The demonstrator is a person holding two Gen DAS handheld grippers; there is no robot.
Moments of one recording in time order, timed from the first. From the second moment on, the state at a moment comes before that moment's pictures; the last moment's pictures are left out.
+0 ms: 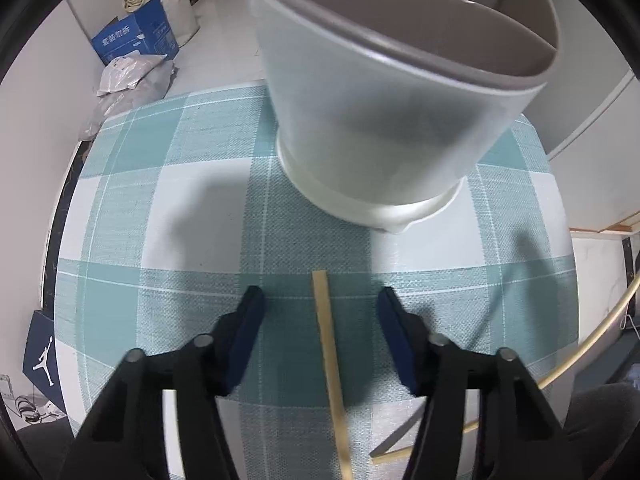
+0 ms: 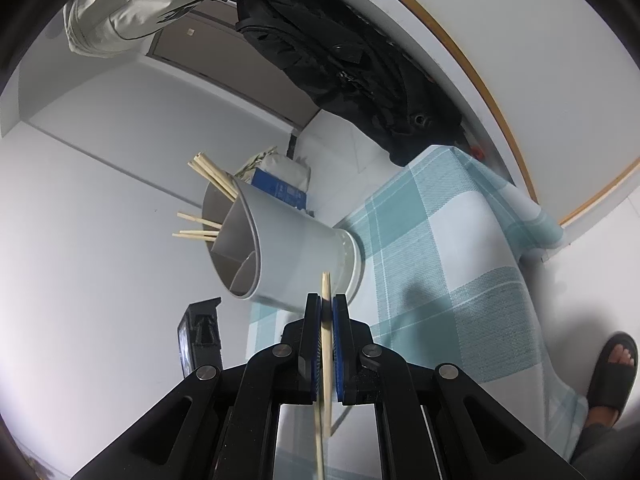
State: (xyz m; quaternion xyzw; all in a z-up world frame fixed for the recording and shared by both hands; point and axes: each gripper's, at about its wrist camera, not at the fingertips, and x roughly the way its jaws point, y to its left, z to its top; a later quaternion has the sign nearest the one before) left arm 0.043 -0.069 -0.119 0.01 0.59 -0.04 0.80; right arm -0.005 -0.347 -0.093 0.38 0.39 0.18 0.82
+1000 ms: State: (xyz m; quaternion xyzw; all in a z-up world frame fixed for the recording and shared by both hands) left arm 0.008 -0.042 -0.041 -0.07 0.43 -0.11 0.90; right arm -0.015 -0.314 -0.081 0.31 0.37 0.22 0.85
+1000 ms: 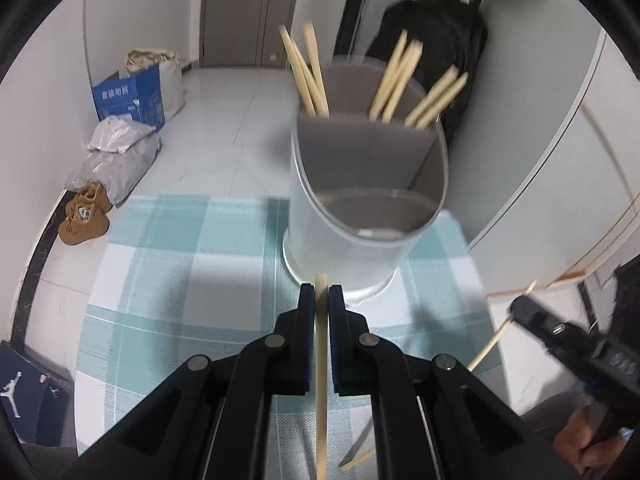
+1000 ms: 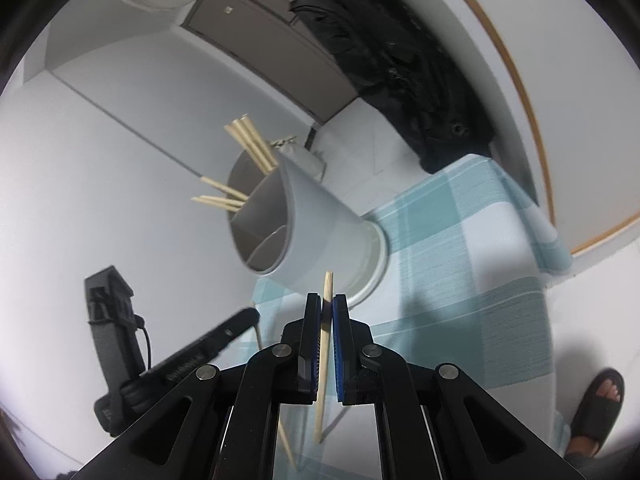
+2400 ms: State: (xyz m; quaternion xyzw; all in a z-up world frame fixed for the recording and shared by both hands) left arm 0.006 -0.020 0.059 -0.02 0.31 -0.17 0.93; right arm -0.009 -0.238 0.065 0.10 0.28 0.23 0.93
